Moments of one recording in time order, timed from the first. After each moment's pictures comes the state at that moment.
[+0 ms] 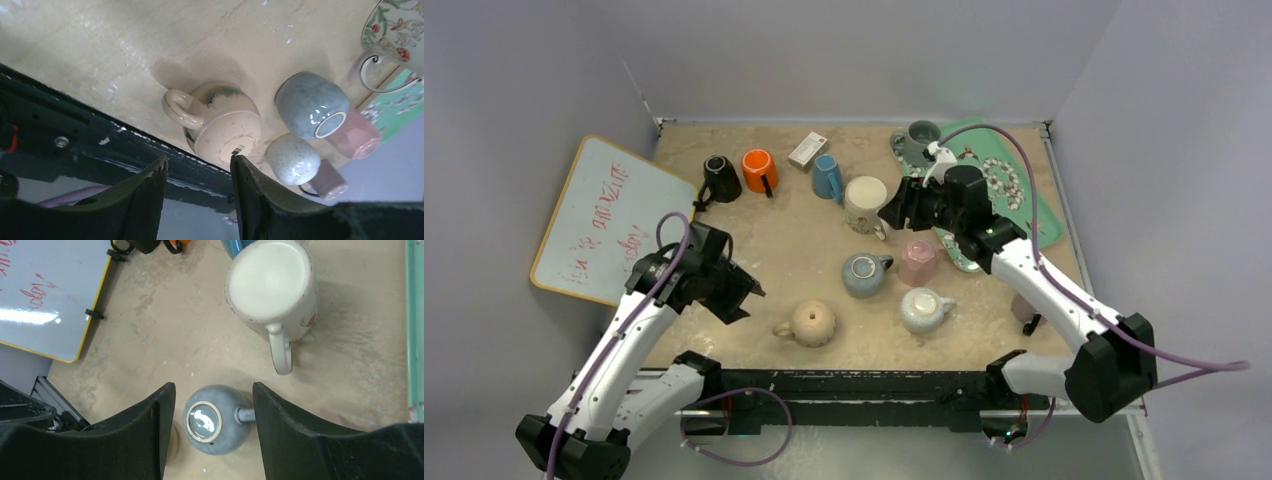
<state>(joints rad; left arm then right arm) -0.36 0.88 0.94 -1.21 0.03 -1.26 0.46 1.28 1.00 -0.18 -0.25 0.44</state>
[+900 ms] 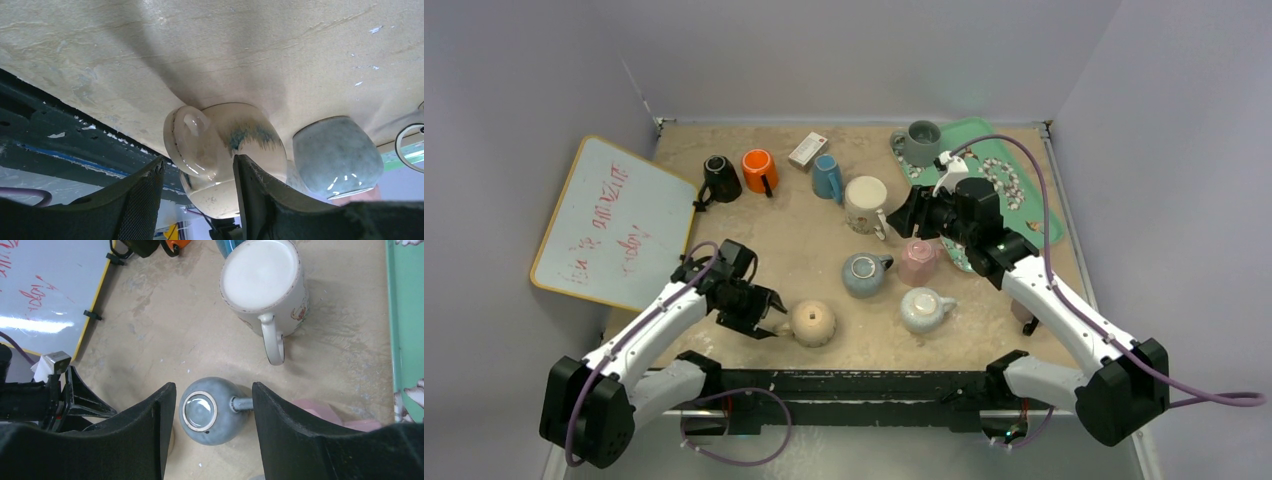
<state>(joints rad) -0.39 1.02 0.62 -0.95 0.21 -1.64 0.46 1.13 0.89 -0.18 -0.21 0.43</state>
